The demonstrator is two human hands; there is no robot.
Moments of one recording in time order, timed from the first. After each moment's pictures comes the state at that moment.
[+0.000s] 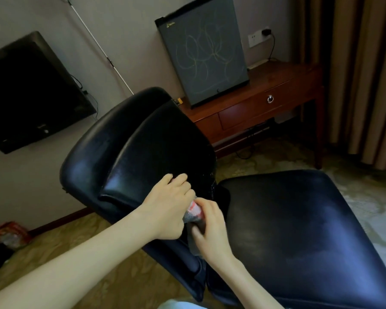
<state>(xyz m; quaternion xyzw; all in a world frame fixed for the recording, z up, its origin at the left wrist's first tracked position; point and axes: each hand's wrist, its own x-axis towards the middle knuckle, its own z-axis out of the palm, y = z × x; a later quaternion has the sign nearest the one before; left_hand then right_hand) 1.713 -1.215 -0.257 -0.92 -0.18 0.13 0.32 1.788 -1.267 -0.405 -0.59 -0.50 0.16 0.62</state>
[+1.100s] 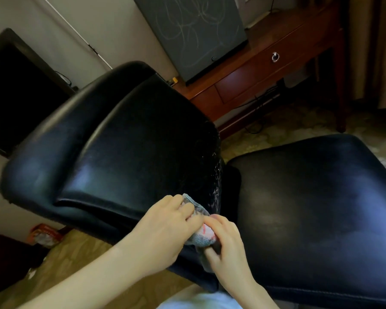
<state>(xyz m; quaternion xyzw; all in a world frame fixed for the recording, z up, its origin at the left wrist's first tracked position) 1.701 -1.220 -0.310 -0.95 -0.10 0.14 0.24 1.782 -1.275 -0.486 -0.58 -0.46 0.21 0.64</state>
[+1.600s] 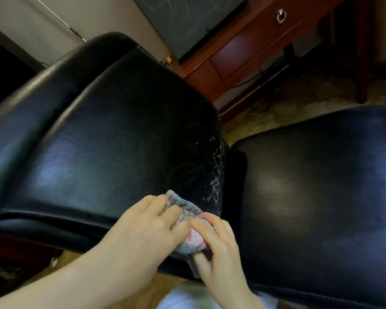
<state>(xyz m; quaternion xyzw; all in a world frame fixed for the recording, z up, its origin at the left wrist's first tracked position) 1.712 -1.203 -0.320 -0.92 -0.07 0.19 0.33 1.773 -1.254 -0.504 -0.55 -0.43 0.20 0.69</state>
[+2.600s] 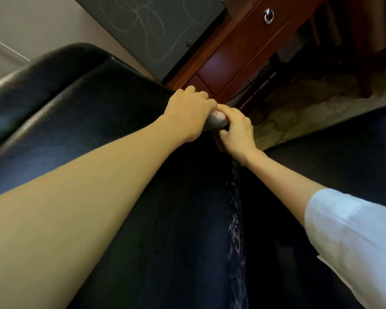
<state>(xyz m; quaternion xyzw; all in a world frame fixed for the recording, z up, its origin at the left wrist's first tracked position) 1.946 -0.968 -0.329 -0.87 -0.13 0.16 0.44 1.997 -0.985 -0.486 -0.65 -0.32 0.05 0.68</state>
